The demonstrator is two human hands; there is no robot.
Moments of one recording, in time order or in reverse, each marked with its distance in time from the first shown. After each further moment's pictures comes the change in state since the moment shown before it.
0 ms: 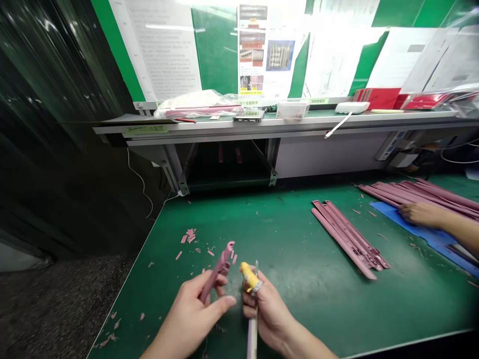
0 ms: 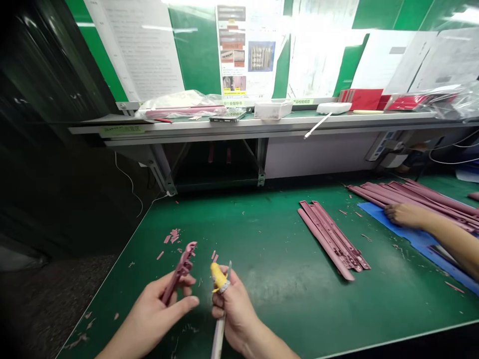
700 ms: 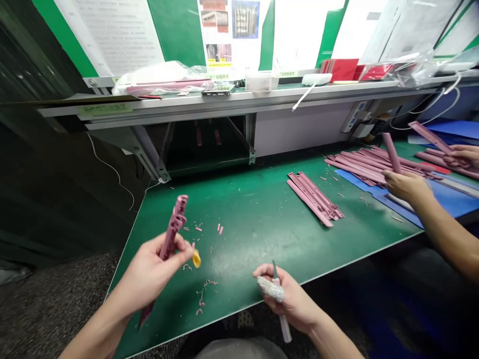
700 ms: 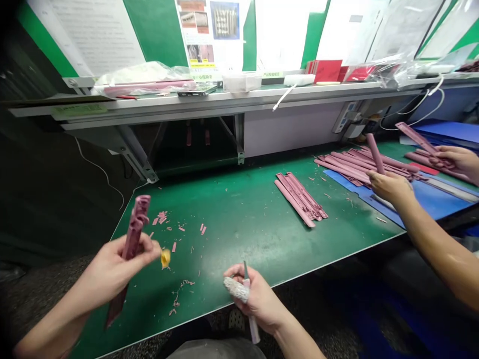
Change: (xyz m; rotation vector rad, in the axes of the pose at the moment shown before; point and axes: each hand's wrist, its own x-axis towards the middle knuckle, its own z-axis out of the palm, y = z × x) left_hand -0.009 0.031 -0.042 0.033 0.036 0.033; right_hand -0.091 0.007 -0.065 -0.214 -0.104 -0.012
